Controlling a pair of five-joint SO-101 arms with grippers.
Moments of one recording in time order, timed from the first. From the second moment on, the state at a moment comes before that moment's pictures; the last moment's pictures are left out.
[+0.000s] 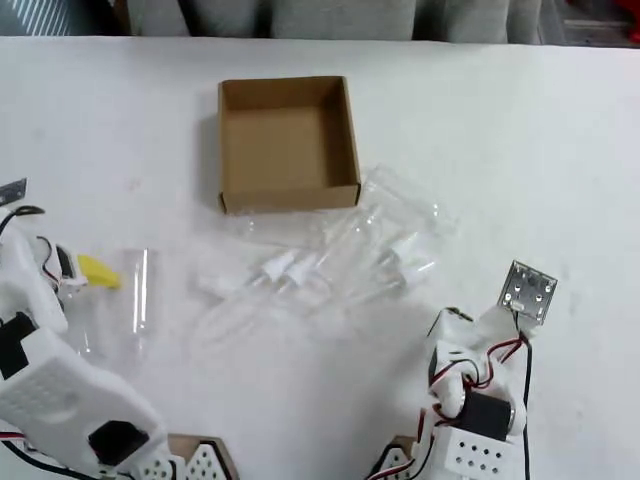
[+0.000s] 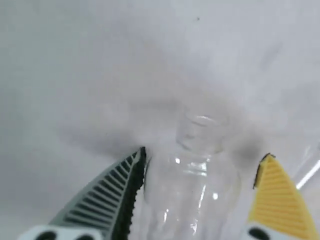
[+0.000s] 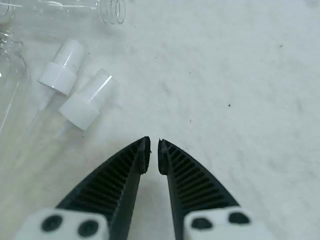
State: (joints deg) left arm -45.1 18.9 16.3 67.0 -10.2; right arm 12.0 -103.1 96.4 64.5 -9.5
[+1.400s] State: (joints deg) left arm -22.9 -21.0 18.6 61.6 2.2; right arm 12.0 -103.1 96.4 64.5 -9.5
